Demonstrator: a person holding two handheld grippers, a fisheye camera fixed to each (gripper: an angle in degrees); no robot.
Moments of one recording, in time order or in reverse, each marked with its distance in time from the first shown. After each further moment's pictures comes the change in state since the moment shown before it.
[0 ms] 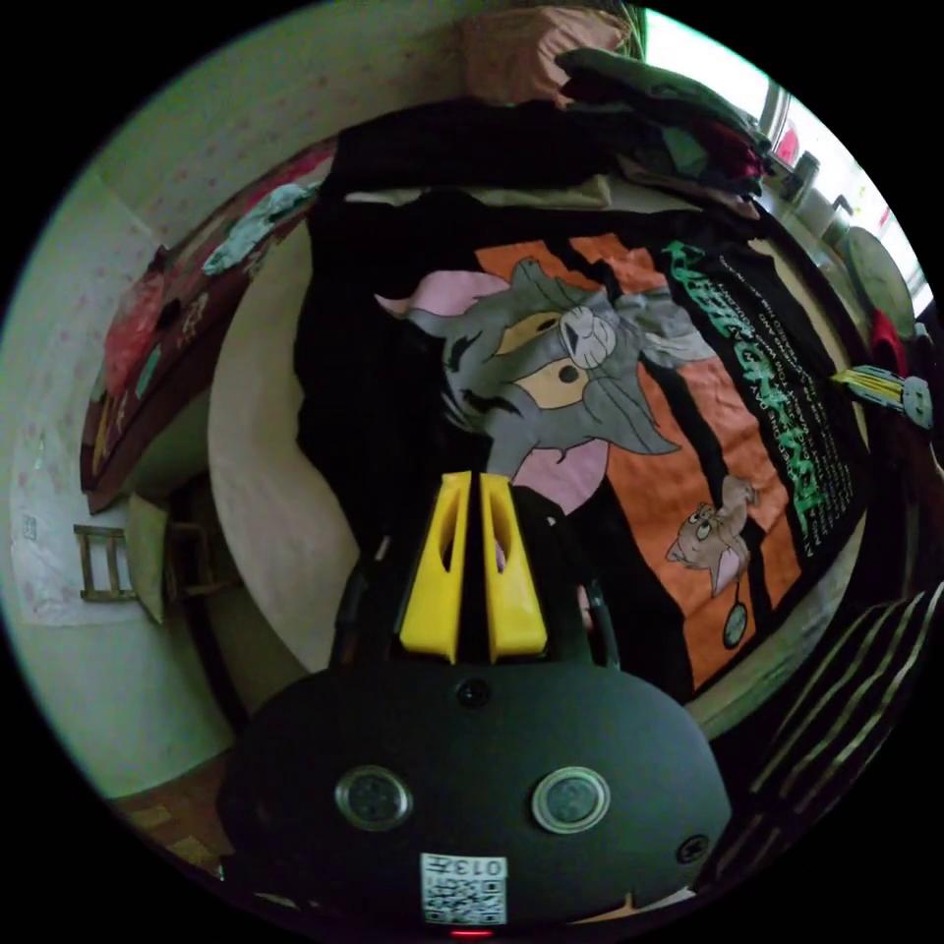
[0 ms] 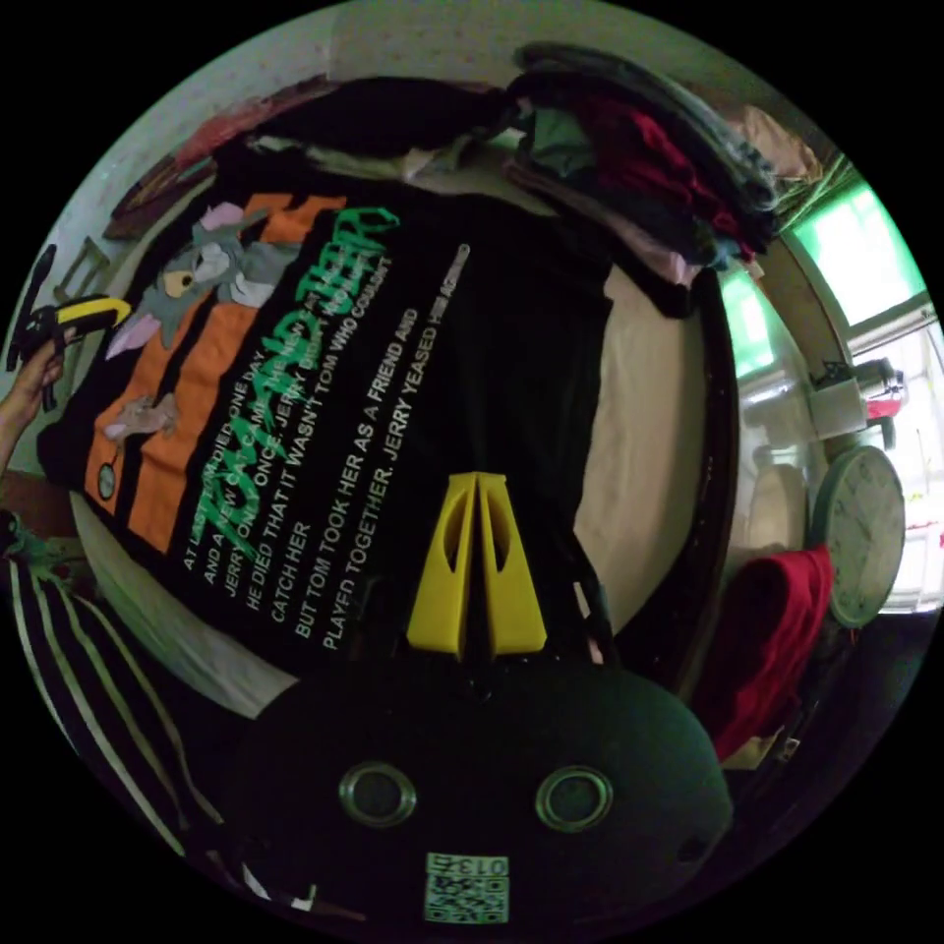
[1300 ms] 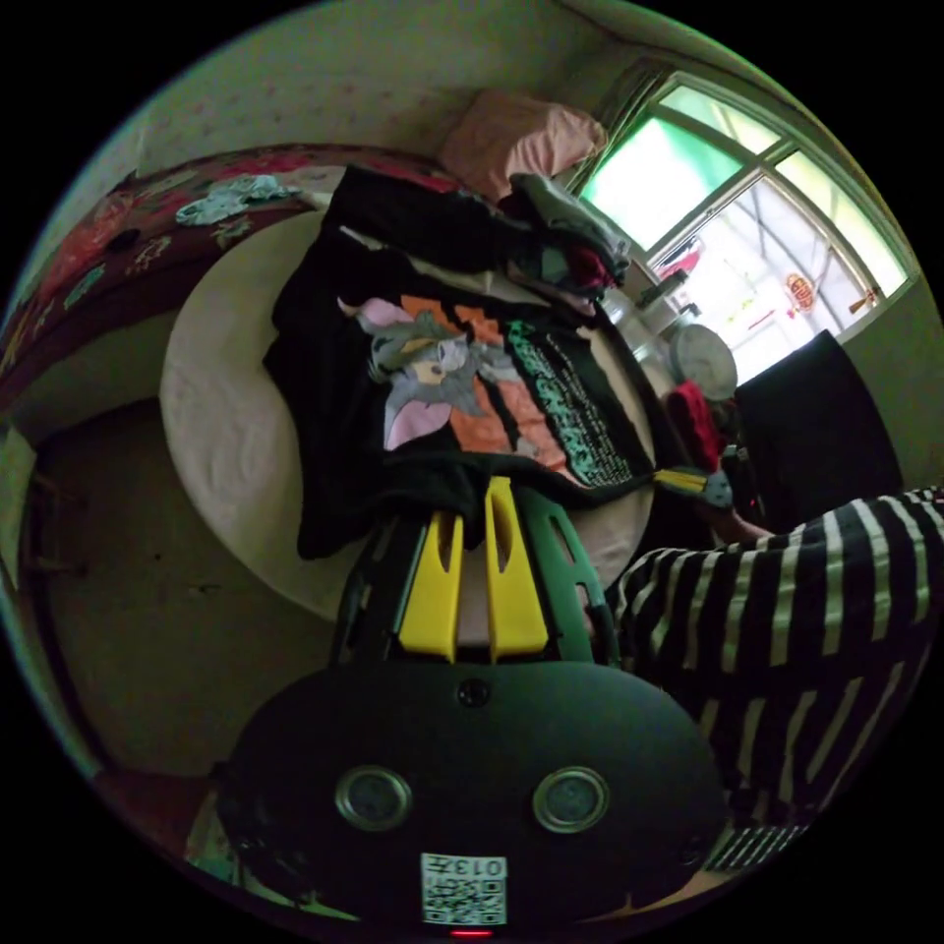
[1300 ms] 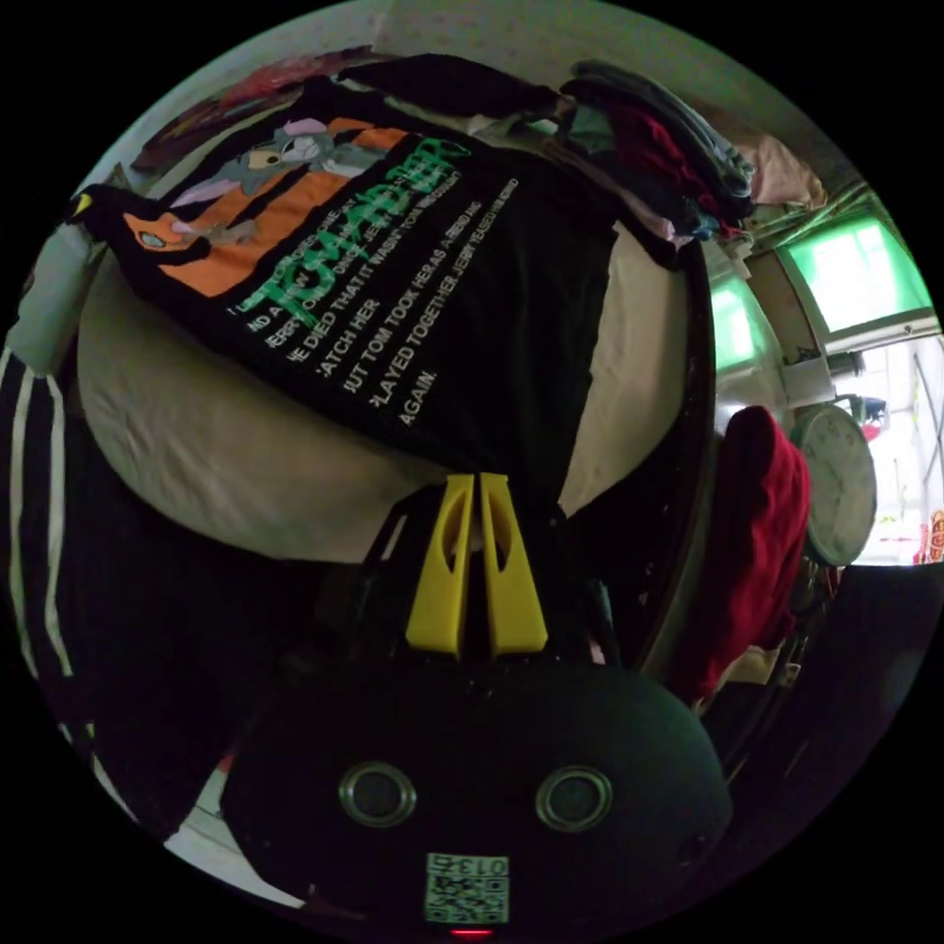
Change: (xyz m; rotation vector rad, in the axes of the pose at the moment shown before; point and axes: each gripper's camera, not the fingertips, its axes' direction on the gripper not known) left arm -0.141 0.198 -0.026 0.185 0.564 -0.103; right arm -0.115 0.181 -0.066 -0.077 0.091 -0.082
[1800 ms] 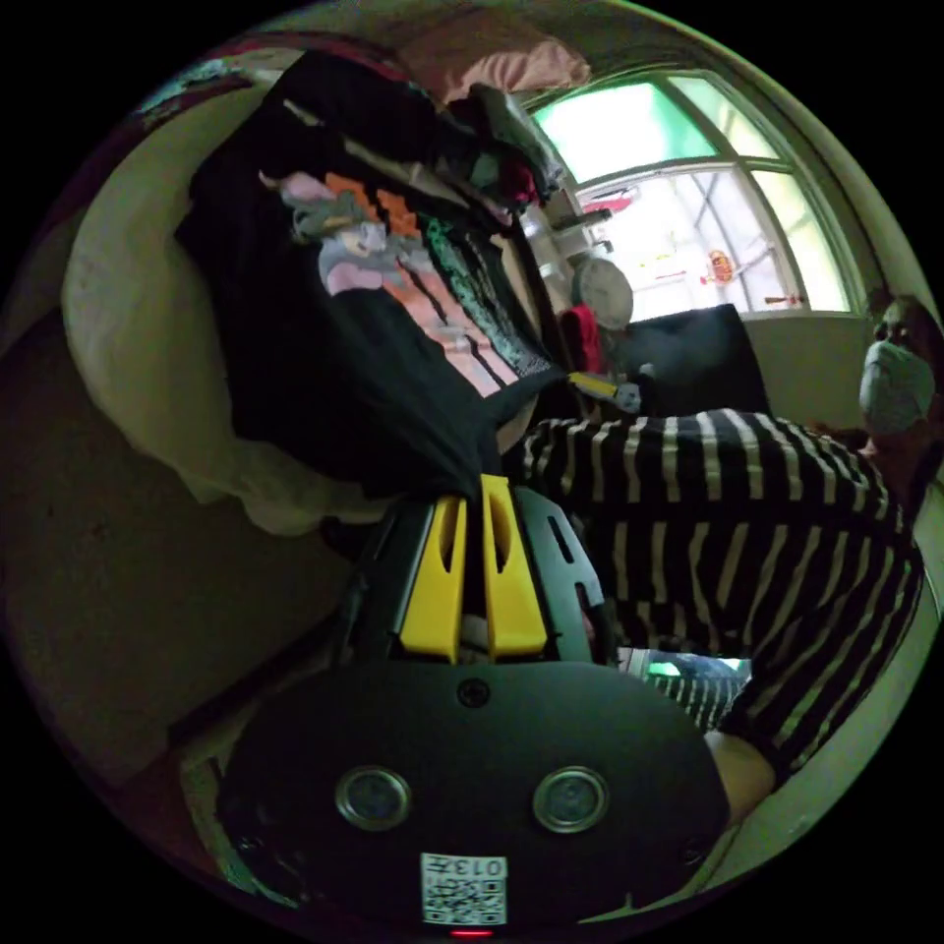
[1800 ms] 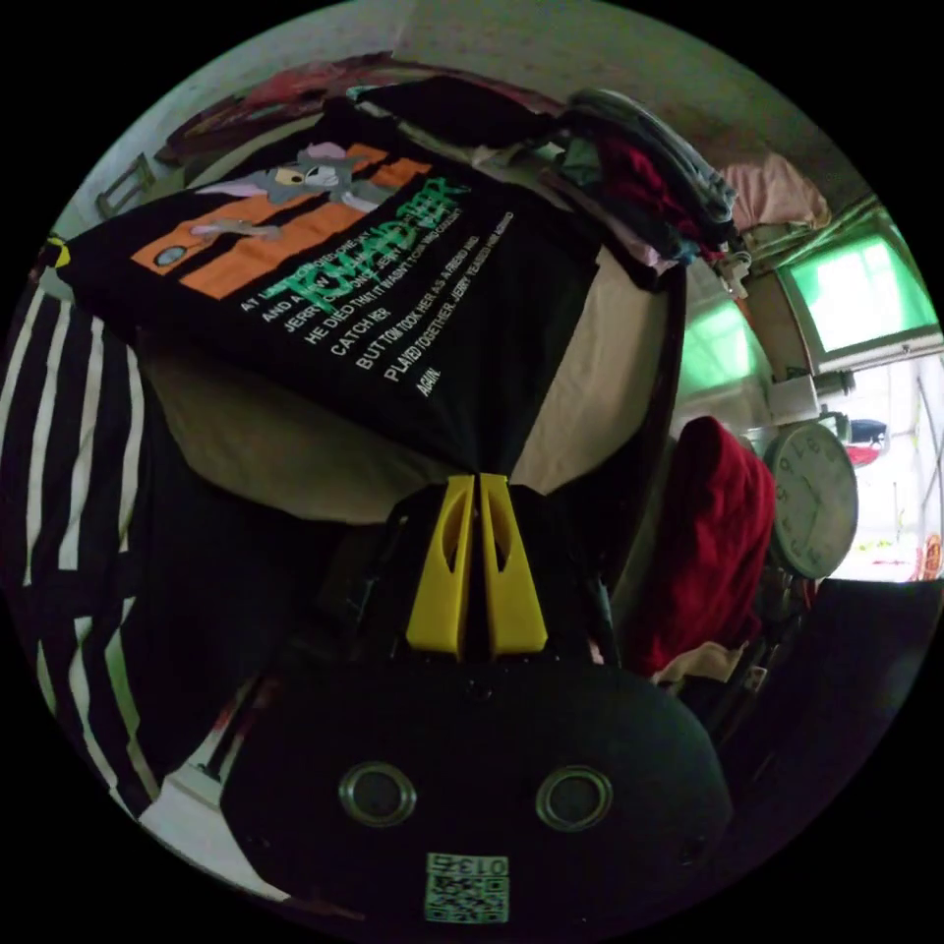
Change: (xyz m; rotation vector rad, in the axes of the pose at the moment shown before) left arm -0.067 0.020 -0.013 -0.379 0.385 -0.033; right arm 0.001 0.001 -0.056 0.008 -0.001 -0.075
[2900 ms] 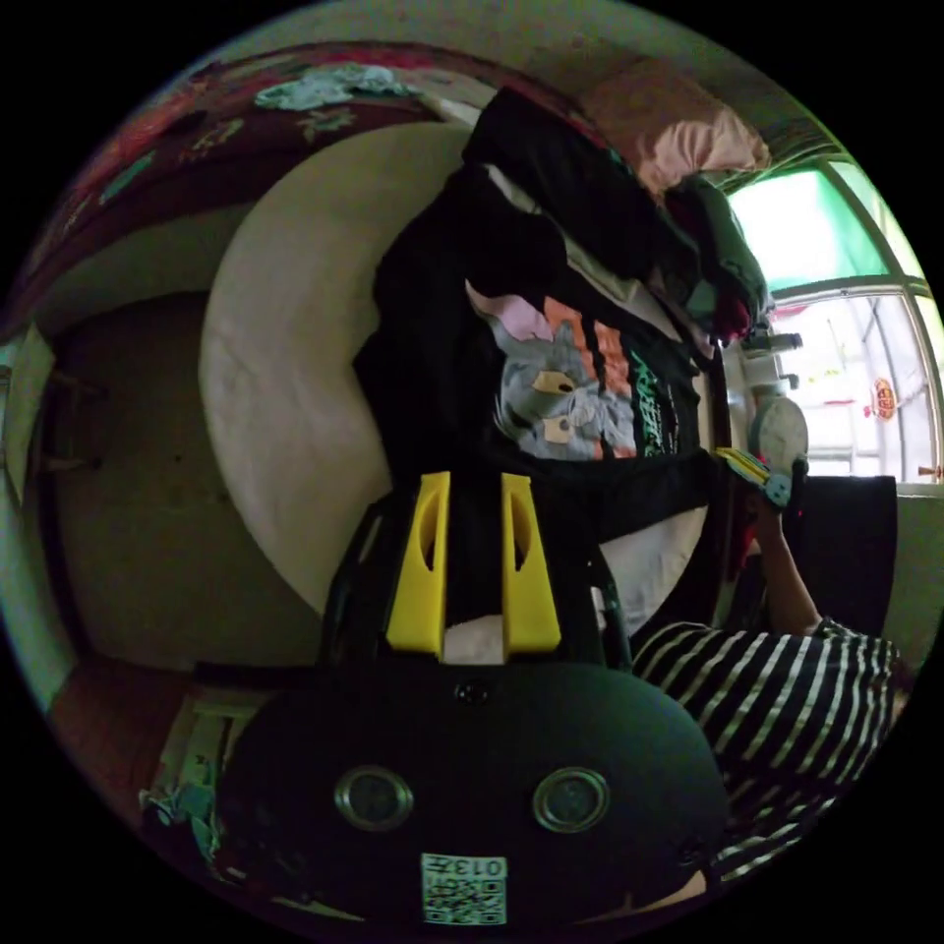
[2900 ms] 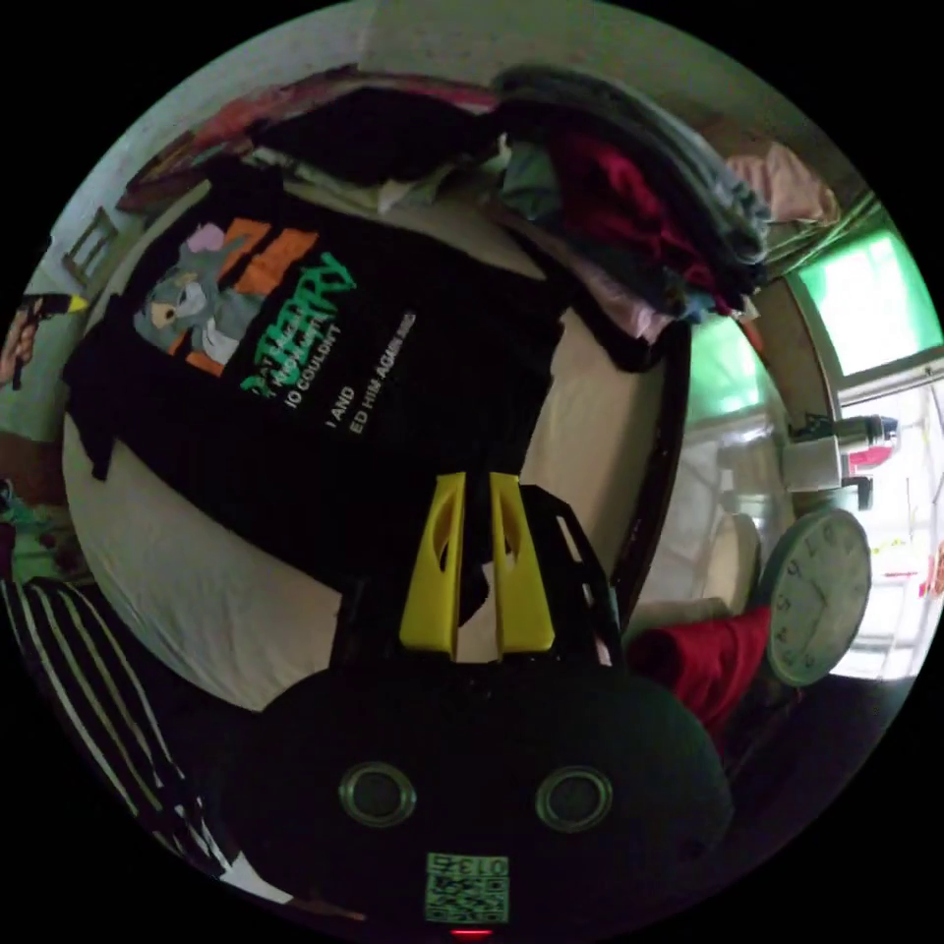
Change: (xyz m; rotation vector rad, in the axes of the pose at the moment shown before) left arm -0.033 -0.133 -0.016 0.230 -0.422 -0.325; right arm 0.093 -0.212 0.026 0.065 -0.049 0.066
